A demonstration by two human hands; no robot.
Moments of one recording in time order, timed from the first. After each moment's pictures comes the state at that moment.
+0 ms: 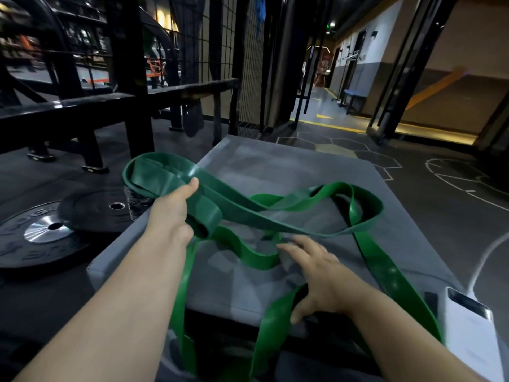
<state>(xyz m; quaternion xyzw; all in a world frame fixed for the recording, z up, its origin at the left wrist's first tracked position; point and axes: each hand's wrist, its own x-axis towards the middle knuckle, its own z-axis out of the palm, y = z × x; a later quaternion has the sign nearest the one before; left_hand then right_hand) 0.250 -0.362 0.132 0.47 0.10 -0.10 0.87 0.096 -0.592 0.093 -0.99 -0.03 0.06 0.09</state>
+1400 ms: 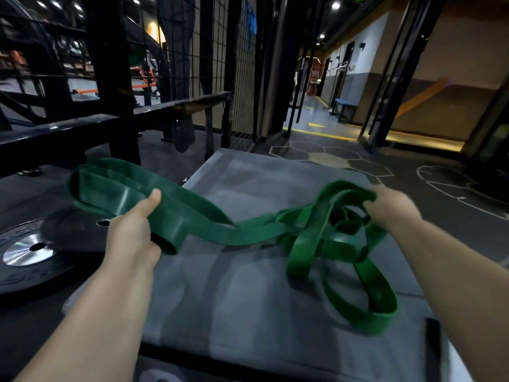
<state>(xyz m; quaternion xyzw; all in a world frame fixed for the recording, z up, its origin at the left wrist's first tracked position) 0.261 -0.341 0.147 0.43 0.07 0.01 0.90 0.172 -0.743 0.189 -0.92 0.34 -0.14 0.09</state>
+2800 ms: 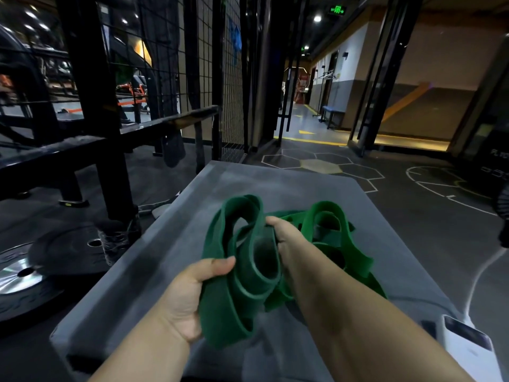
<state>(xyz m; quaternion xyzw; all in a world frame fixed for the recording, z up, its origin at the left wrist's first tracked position) 0.177 -0.388 0.147 0.34 -0.09 -0.42 0.84 0.258 -0.592 0.122 -0.50 0.29 0.01 0.81</state>
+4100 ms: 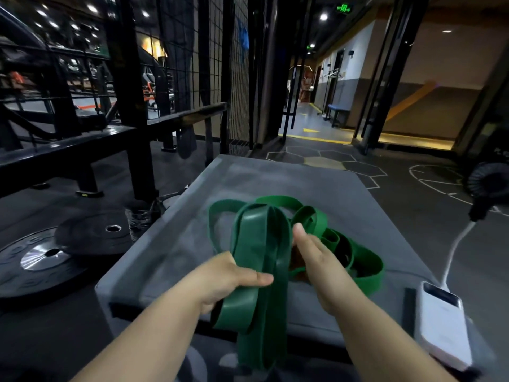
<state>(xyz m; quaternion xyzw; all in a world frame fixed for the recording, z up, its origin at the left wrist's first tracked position) 0.136 -0.364 0.144 0.69 -0.23 -0.35 0.59 0.060 -0.532 0.144 -0.76 0.17 -0.13 0.62</state>
